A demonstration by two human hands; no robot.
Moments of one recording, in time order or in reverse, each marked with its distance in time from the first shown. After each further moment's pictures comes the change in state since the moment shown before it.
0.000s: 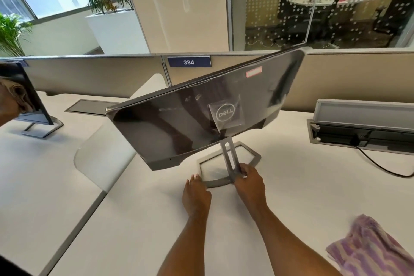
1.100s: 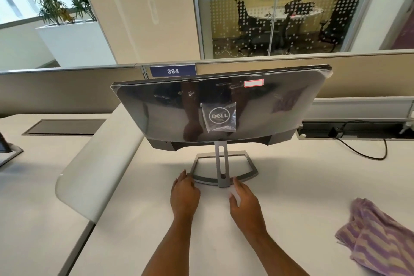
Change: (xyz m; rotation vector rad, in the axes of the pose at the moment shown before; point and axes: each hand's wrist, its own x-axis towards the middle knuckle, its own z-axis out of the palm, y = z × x) left_hand 0.063 -0.041 -0.022 -0.176 -0.045 0.247; right_hand -0.045 0.024 0.058 -0.207 0.147 -0.160
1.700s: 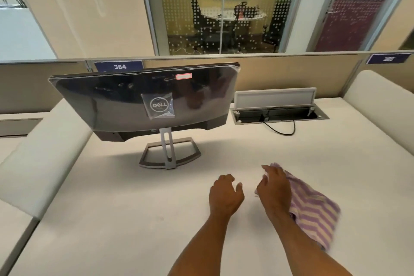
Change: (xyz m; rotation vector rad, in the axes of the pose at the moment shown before) left_hand -0.190 0.186 0.067 -0.170 -0.377 0.324; right_hand -0.067 0.075 -0.214 -0.405 0.540 0.190
